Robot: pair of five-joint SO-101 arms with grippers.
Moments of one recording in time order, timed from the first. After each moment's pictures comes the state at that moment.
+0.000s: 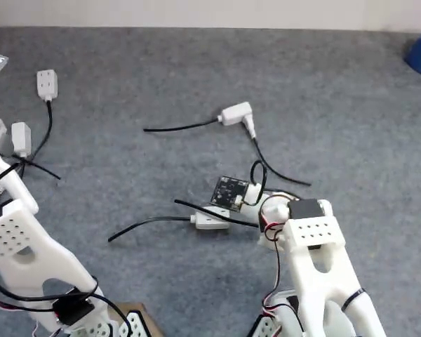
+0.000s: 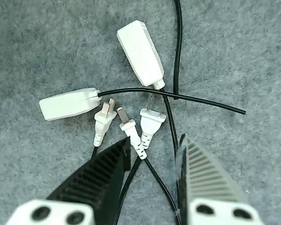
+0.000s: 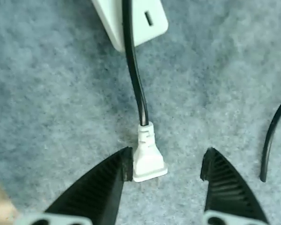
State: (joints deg) left arm -42.9 38.6 -56.2 101.1 -49.4; right arm -12.8 -37.6 60.8 58.7 62.2
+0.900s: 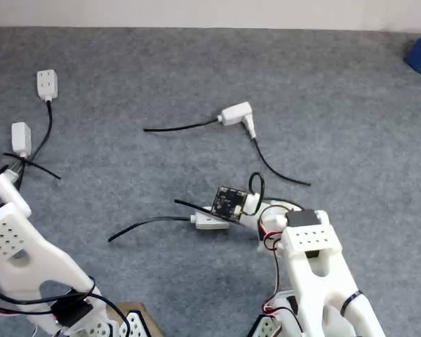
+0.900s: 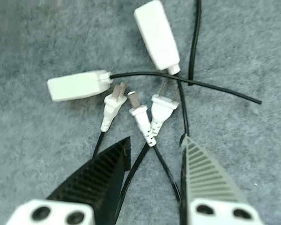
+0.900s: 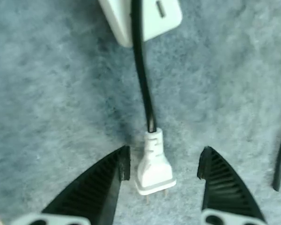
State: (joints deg) left arm -46.7 38.6 -56.2 101.2 -49.5; right arm -12.7 -37.6 68.6 50.6 62.6
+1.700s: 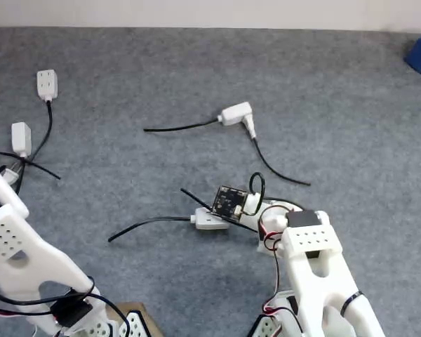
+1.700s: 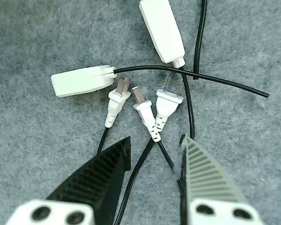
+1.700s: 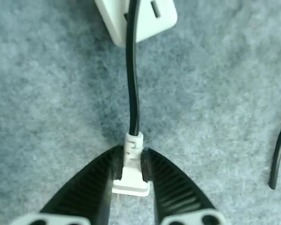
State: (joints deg) left arm -47.6 38.6 -56.2 101.2 -51.5; right arm -12.6 -37.7 68.6 50.2 62.6
